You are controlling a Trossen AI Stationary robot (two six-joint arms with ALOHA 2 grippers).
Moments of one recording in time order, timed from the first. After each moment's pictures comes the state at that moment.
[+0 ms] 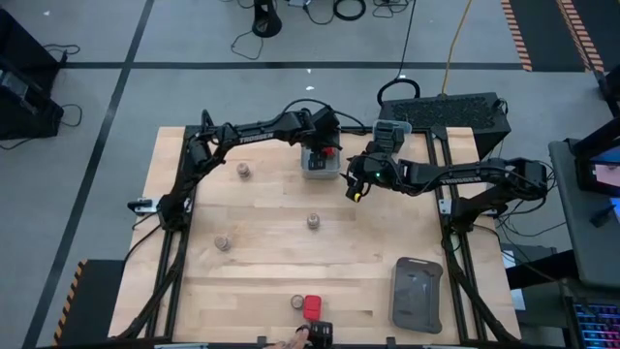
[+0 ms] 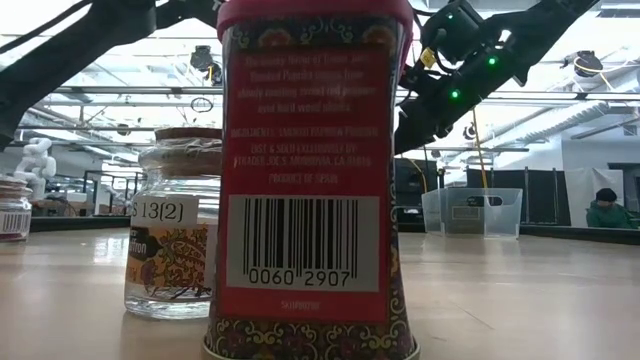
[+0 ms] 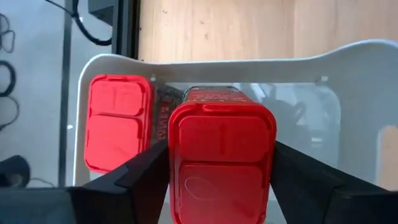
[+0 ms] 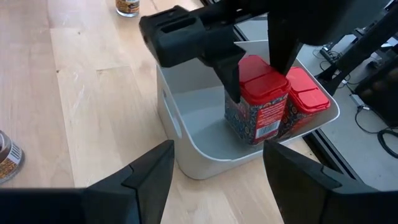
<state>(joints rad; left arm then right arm) 0.44 2.22 1.92 -0.76 -0.08 0.51 -0.25 1.37 0.70 0.09 0.31 -0.05</state>
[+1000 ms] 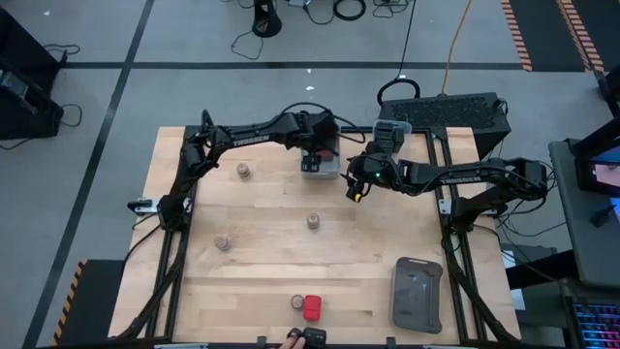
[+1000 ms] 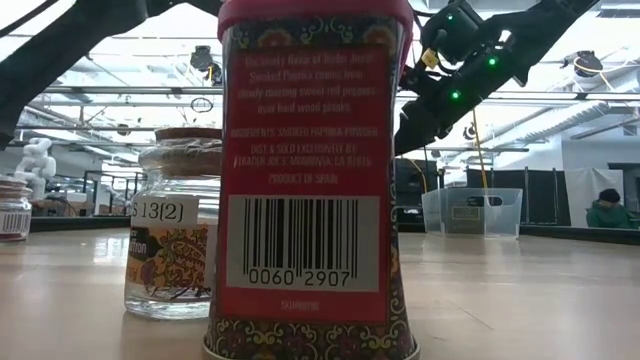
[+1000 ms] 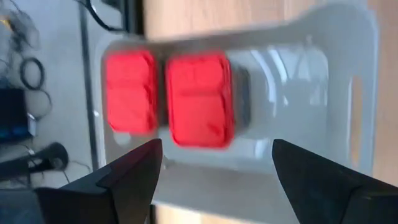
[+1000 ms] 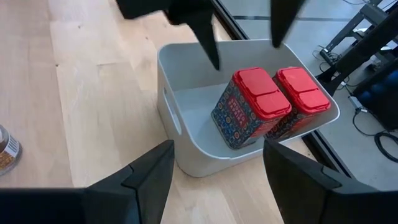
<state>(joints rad) 0.40 2.15 1.93 -0.89 -0.21 0.55 -0.25 1.37 0.70 0.09 0.31 -0.07</state>
